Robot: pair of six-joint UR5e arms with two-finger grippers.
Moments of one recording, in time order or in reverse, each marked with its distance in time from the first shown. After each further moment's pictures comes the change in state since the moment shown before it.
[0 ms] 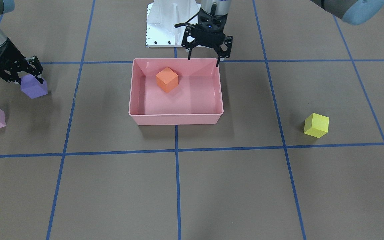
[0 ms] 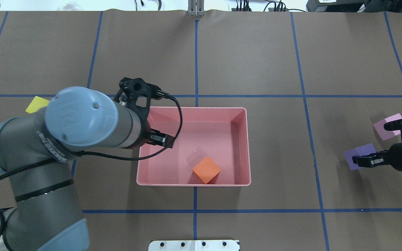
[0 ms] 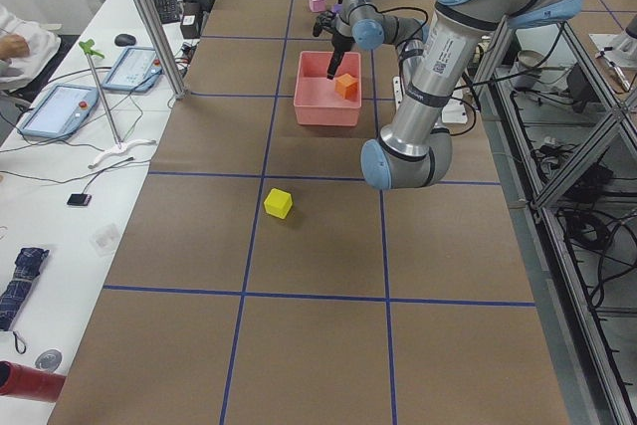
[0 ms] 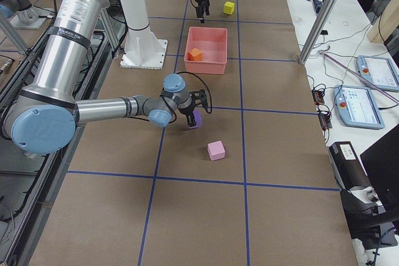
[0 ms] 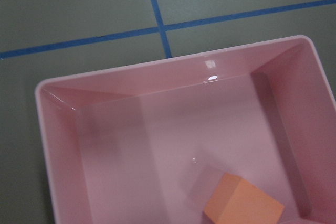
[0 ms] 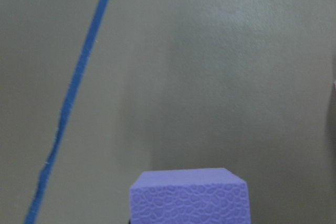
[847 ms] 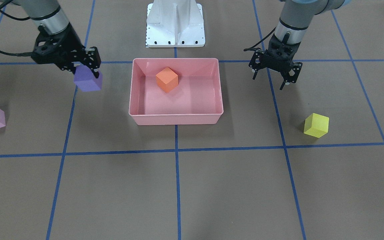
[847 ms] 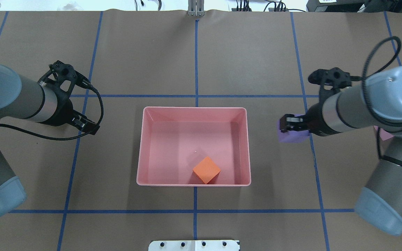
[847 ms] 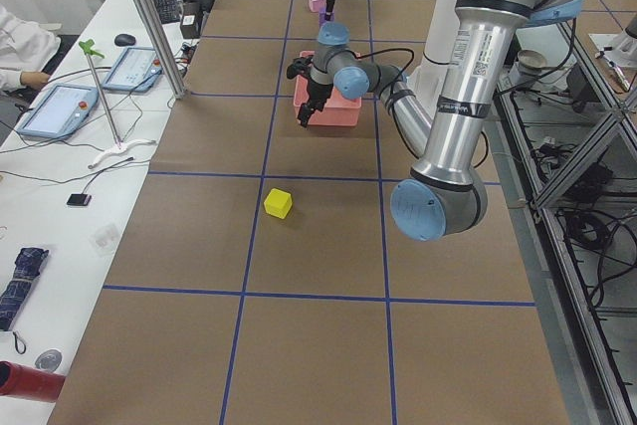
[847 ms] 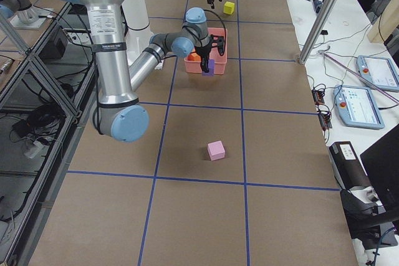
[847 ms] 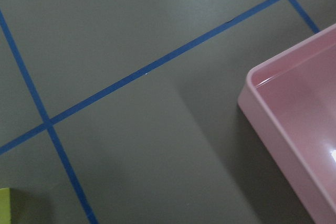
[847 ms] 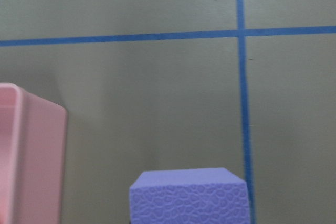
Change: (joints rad) left arm -0.219 0.339 0.009 -0.258 -0.152 0.394; right arm -0.050 0.650 0.215 -0.917 -0.002 0.310
